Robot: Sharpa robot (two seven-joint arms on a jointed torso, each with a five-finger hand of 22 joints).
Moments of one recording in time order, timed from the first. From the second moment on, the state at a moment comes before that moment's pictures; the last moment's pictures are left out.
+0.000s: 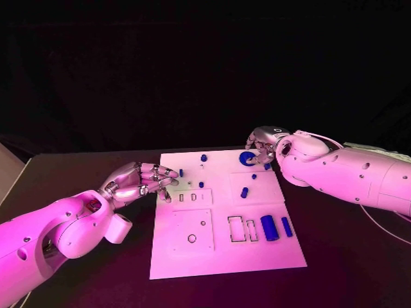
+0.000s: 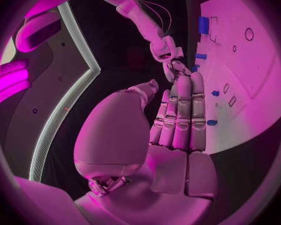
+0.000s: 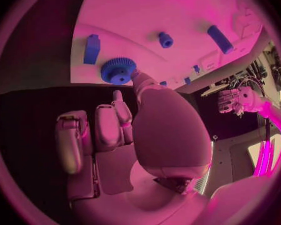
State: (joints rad) left arm 0.91 -0.90 0.34 1.57 -0.46 0.03 0.25; left_hand 1.41 -0.17 0.48 0.20 0.05 0.86 0.20 0.27 0.30 1.14 0.13 0.09 0.08 1.10 0.06 0.75 0.62 0.18 1.00 0.15 0.68 0.35; right arm 1.39 -0.65 -0.14 1.12 -1.51 -0.28 -0.24; right_hand 1.39 -0.23 0.23 0.28 0.15 0.89 0.11 0.16 0.36 1.20 0.02 1.32 1.17 1.46 -0.06 1.34 0.90 0.01 1.47 0.05 1.57 1.31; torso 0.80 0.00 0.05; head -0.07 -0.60
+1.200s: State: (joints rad) left arm 0.91 -0.90 0.34 1.57 -0.46 0.03 0.25; left_hand 1.41 -0.17 0.48 0.20 0.05 0.86 0.20 0.28 0.30 1.14 0.13 0.09 0.08 1.10 0.06 0.75 0.62 0.18 1.00 0.15 0.68 0.35; right arm 1.39 -0.64 -0.14 1.08 -1.46 -0.22 -0.24; right_hand 1.38 -0.22 0.27 0.28 0.24 0.89 0.12 0.16 0.36 1.21 0.03 1.34 1.19 1.46 -0.05 1.35 0.91 0.01 1.47 0.05 1.57 1.31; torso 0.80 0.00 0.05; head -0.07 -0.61
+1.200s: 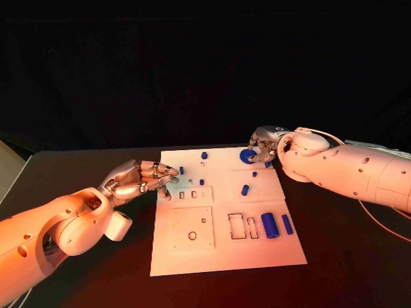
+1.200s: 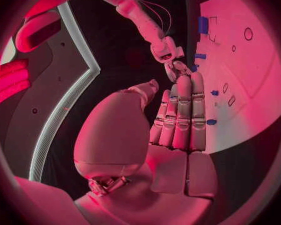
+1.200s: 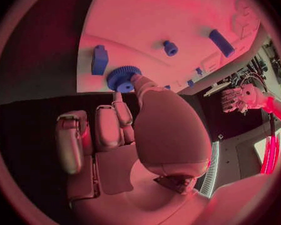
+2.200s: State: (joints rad) left arm 0.91 -0.90 0.34 1.56 -0.46 0.03 0.25; left_hand 1.41 -0.17 0.48 0.20 0.05 0.86 0.20 0.27 0.30 1.14 0.13 0.09 0.08 1.10 0.06 0.75 0.62 0.18 1.00 0.15 0.68 0.35; right arm 1.39 -0.66 -0.14 1.17 -1.48 -0.29 -0.24; right_hand 1.36 -0.21 0.37 0.27 0.28 0.94 0.11 0.18 0.36 1.22 0.03 1.34 1.21 1.46 -0.05 1.35 0.92 0.01 1.47 0.05 1.57 1.31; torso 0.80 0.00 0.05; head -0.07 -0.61
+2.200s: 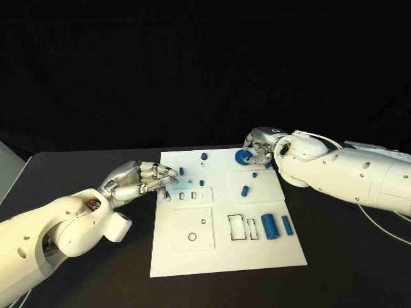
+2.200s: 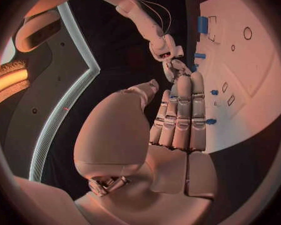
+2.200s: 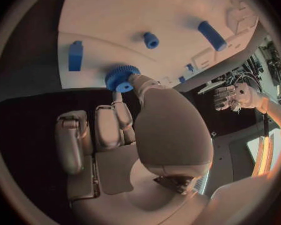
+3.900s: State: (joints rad) left arm 0.91 -0.91 0.34 1.58 -0.46 0.03 0.25; left_hand 1.41 -0.17 0.48 0.20 0.05 0.86 0.20 0.27 0.30 1.14 0.13 0.09 0.08 1.10 0.06 0.75 0.62 0.18 1.00 0.15 0.68 0.35; right arm 1.34 -0.46 -0.14 1.18 -1.61 -0.41 -0.32; right_hand 1.34 -0.22 0.38 0.26 0.26 0.94 0.11 0.18 0.35 1.23 0.03 1.34 1.20 1.46 -0.05 1.35 0.91 0.01 1.47 0.05 1.57 1.31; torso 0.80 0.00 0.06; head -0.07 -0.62
